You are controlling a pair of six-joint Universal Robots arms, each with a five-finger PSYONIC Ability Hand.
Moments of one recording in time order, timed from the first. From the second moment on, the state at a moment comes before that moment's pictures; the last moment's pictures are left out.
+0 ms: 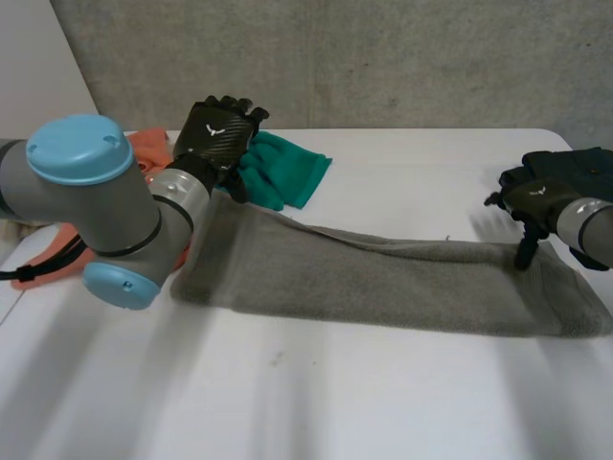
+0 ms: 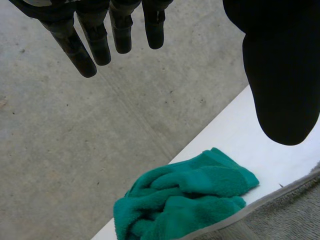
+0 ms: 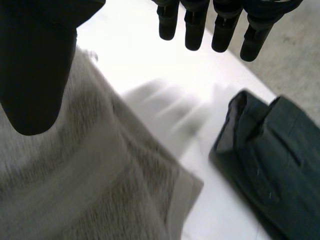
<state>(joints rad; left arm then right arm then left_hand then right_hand) 4.25 -2.15 -1.21 3.41 -1.47 3.49 1.61 -0.82 1.02 0.29 1.28 2.52 0.21 0.20 0.21 0.20 0.05 0.21 0.21 0.20 0.21 0.05</state>
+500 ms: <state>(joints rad) 4.28 -2.09 -1.20 3.35 -1.44 3.43 1.67 -0.78 0.94 0.32 1.31 2.76 0.21 0.20 0.21 0.20 0.05 0.22 0.21 0.21 0.21 0.05</state>
